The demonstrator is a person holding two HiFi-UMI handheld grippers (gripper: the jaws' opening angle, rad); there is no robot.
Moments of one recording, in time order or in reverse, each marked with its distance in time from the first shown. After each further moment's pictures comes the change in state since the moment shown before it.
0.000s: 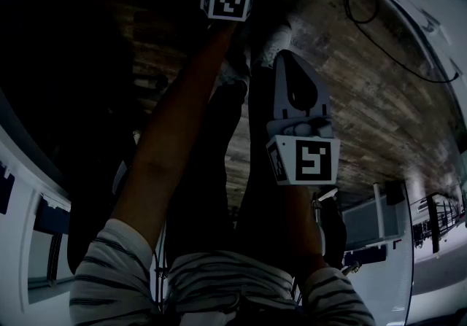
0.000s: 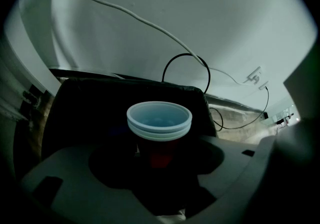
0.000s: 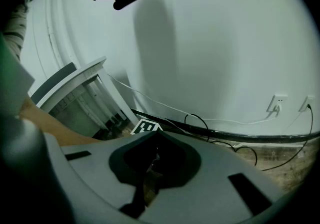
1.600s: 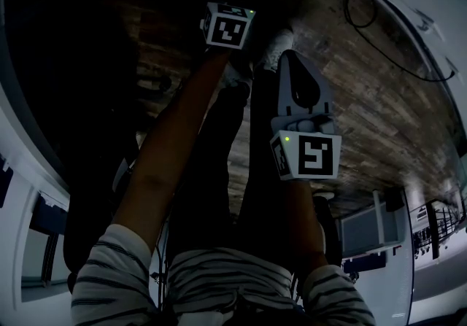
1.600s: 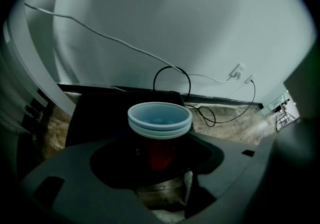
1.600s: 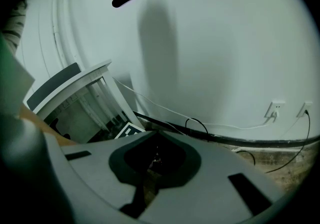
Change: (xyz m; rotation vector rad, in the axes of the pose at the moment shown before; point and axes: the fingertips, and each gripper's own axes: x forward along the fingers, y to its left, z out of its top) left arm -0.059 -0.016 -0.013 0.118 -0.116 -0.031; right arm -0.020 0.015 0.009 -0.036 -0.045 0.007
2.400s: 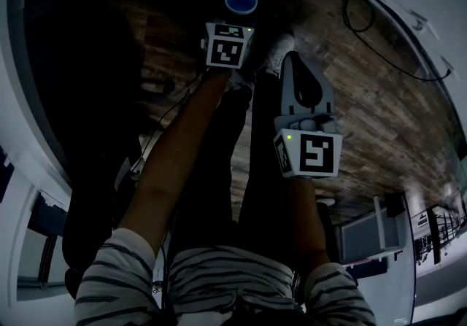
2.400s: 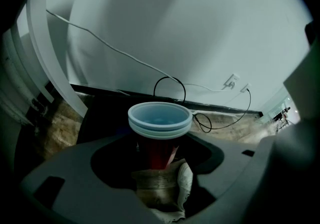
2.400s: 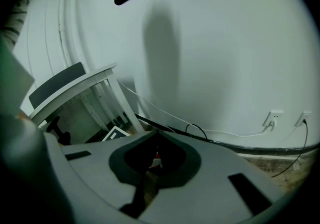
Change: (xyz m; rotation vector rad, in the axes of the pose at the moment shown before) left arm -0.050 -0.015 -0.010 -0.069 -0.071 -0.009; right arm -0.019 0.009 0.012 -0.063 -0.029 -0.004
